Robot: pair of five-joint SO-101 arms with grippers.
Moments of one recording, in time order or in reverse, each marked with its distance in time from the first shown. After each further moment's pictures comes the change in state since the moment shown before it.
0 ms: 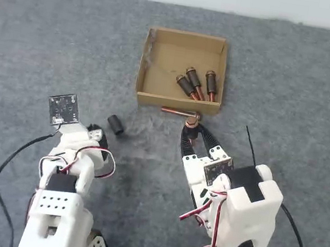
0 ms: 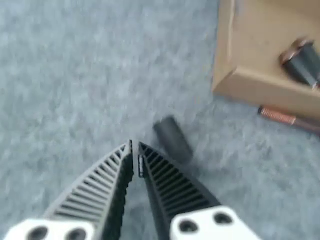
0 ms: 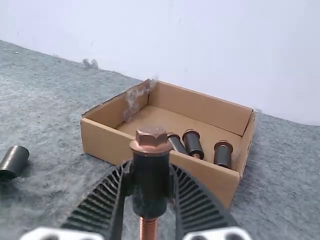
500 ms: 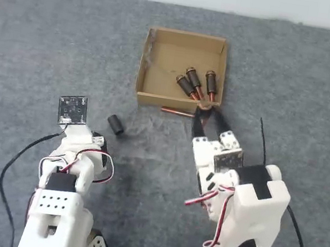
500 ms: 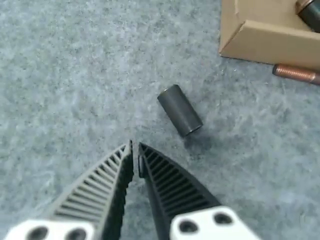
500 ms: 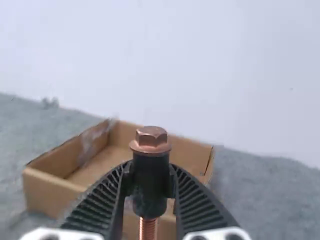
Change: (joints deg) left arm 0.0 0.0 -0.6 4.8 -7.0; right arm 6.8 0.1 -11.3 0.0 0.0
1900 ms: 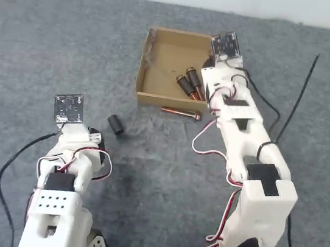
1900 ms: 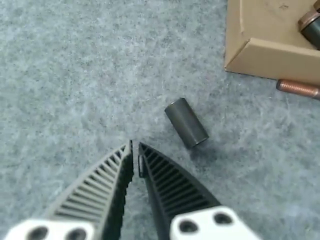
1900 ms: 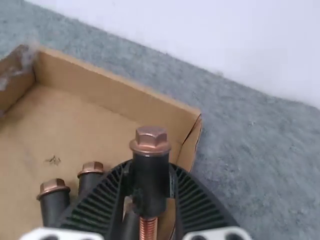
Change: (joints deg) left arm -1.5 0.0 0.0 -2.5 -0.4; right arm 5.5 1.1 -66.1 100.4 6.9
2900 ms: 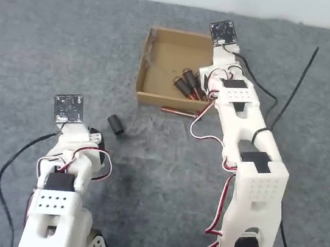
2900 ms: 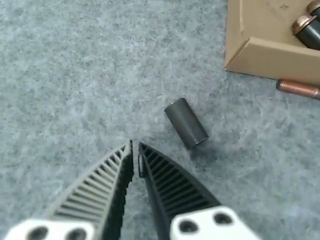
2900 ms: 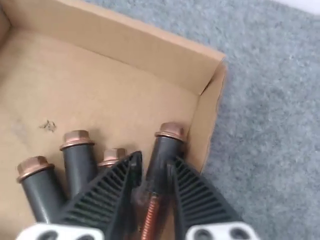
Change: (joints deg) left arm 0.0 0.0 0.0 0.0 0.0; right arm -0.1 12.0 -20.1 23.2 -4.4
